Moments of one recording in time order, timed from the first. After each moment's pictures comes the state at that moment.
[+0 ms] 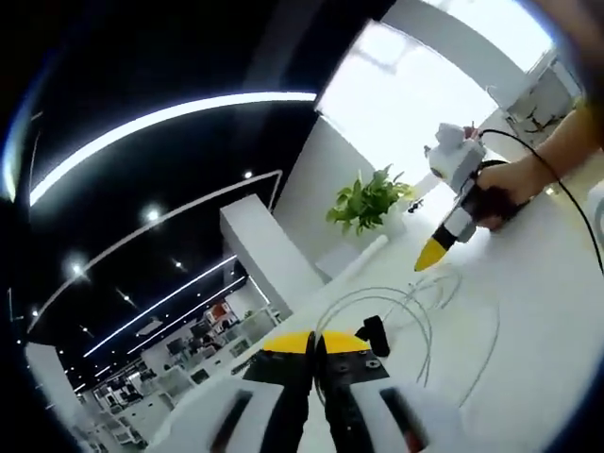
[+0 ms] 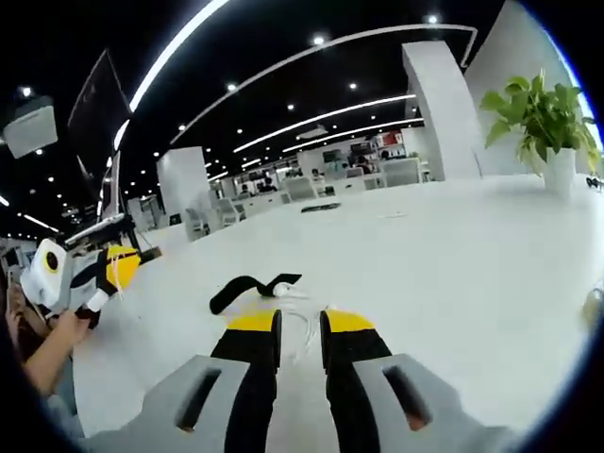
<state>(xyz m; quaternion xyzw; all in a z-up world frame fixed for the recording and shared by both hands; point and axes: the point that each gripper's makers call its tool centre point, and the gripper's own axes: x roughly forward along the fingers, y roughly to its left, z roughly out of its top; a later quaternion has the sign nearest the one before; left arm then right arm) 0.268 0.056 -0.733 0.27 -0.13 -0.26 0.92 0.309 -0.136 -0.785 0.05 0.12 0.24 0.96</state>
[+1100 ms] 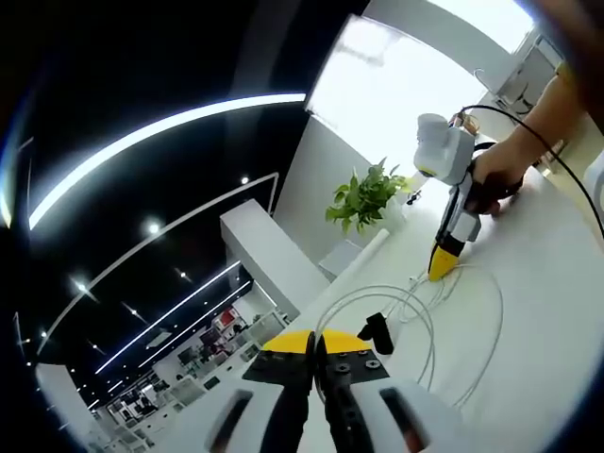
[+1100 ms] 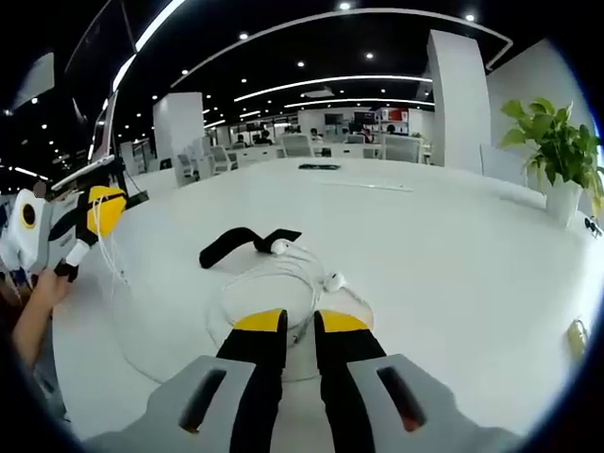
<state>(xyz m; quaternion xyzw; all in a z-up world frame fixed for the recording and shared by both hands) 0.262 0.054 -0.734 0.31 -0.14 -0.25 0.91 0.300 -0.126 -0.812 -0.04 0.20 0.23 0.95</state>
